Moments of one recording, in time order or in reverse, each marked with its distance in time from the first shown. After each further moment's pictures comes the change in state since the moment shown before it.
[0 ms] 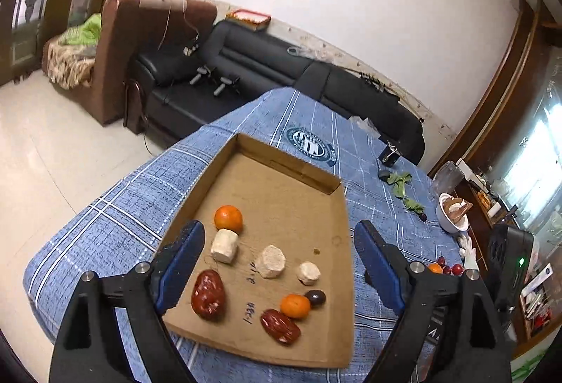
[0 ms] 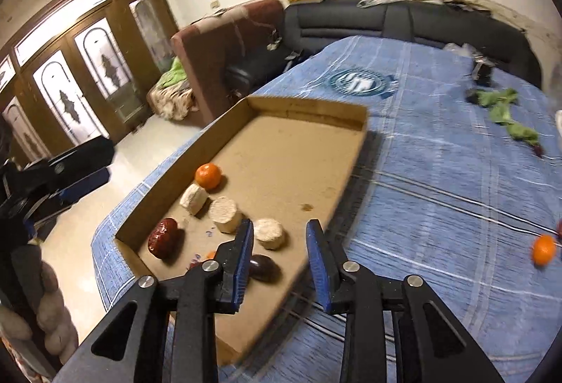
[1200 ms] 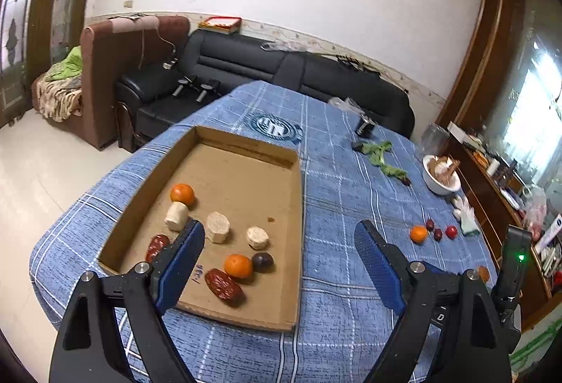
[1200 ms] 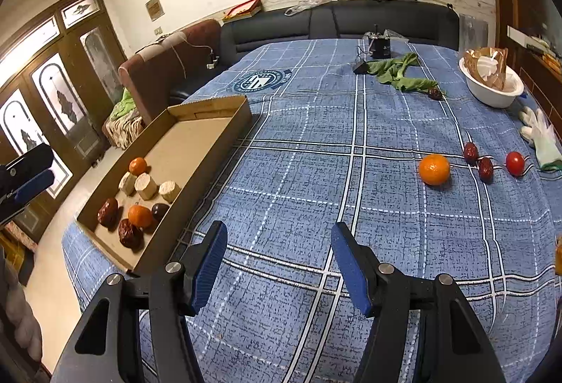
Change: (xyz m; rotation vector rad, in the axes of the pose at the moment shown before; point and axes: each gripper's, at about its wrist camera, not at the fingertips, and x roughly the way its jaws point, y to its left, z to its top) left arm -0.020 -0.080 -0.040 0.161 0.027 0.014; right arm -0.070 -0.084 -0.067 0.135 -0.056 -0.152
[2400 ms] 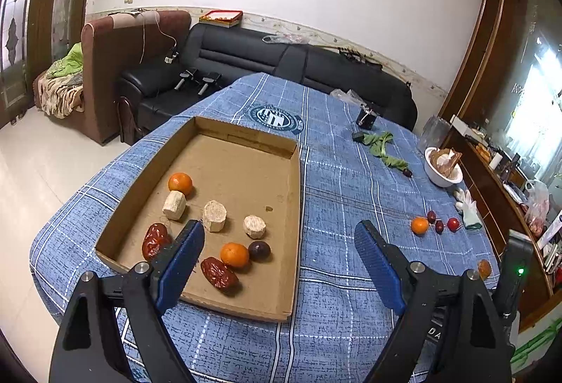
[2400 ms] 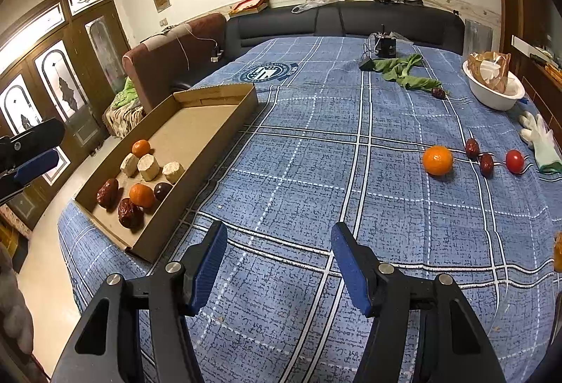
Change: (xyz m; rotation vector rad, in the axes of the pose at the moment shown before) left arm 0.005 -0.007 -0.005 -0.002 0.032 0.017; right arm -0.005 0.006 -0.012 -0.023 0.007 -0.001
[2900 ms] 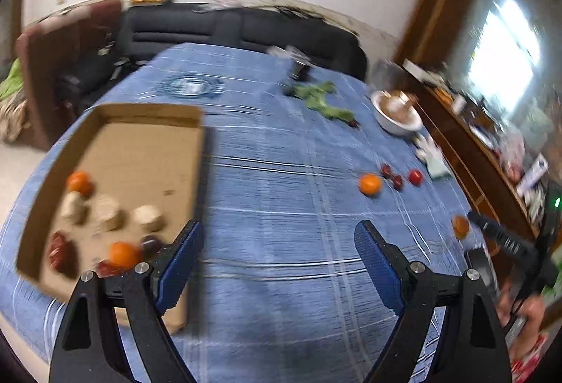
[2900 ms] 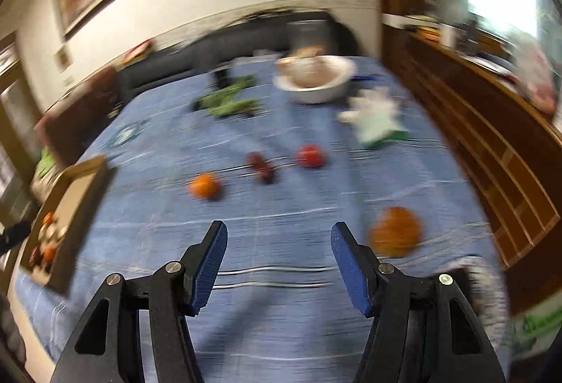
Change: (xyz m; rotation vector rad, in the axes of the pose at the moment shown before) left arm 0.058 -0.095 -0.013 0.191 0.156 -0.175; right arm -0.109 -0.189 -0.013 0.310 -0.105 -0.353
